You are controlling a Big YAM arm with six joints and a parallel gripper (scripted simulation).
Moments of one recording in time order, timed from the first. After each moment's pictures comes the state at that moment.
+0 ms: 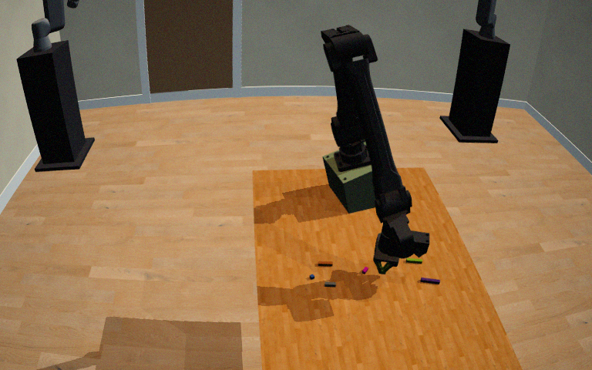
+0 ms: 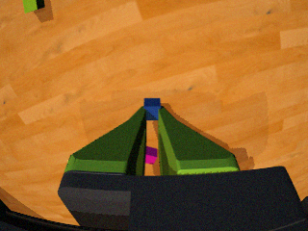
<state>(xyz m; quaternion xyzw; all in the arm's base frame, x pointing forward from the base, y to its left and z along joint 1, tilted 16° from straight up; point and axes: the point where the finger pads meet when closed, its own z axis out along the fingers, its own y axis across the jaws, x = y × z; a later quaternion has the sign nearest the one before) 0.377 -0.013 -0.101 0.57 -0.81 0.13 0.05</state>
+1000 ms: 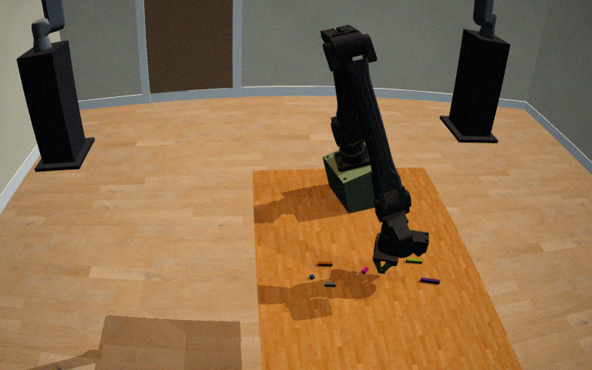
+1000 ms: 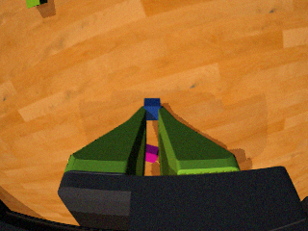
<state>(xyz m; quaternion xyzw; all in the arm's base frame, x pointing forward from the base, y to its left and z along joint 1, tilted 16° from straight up) 0.374 -0.015 -0.101 0.58 -0.80 0.13 0.05</state>
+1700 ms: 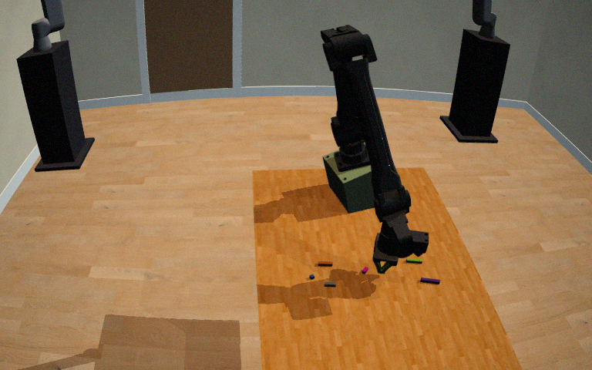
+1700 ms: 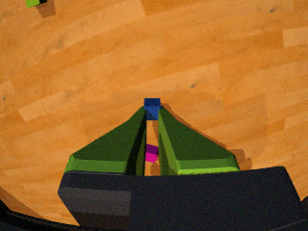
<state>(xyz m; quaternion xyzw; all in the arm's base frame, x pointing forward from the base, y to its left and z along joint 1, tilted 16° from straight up) 0.374 -0.015 -0.101 0.58 -0.80 0.13 0.05</state>
